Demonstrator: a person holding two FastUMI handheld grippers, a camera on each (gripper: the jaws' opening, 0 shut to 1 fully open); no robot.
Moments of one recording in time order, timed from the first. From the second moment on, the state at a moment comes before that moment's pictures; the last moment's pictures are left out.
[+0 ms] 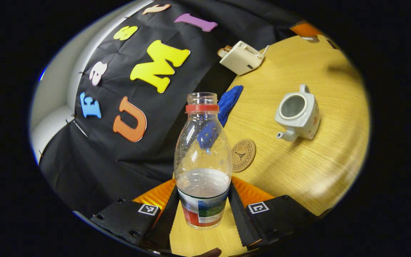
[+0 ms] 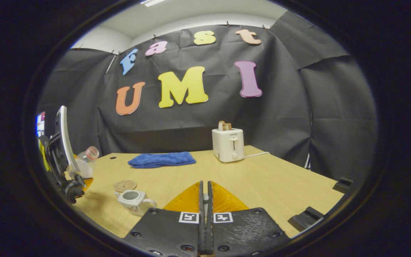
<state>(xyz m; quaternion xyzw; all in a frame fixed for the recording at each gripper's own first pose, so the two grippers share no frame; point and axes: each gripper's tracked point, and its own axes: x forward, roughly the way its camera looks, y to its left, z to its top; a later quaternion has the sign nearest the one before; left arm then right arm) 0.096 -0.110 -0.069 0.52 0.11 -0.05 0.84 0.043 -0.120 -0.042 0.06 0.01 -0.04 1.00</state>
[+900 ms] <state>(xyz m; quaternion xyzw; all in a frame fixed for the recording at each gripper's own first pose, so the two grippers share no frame) 0.095 -0.124 -0.076 0.75 0.13 -0.06 0.65 0.043 -0.133 -0.046 0.08 0.01 -0.05 1.00</state>
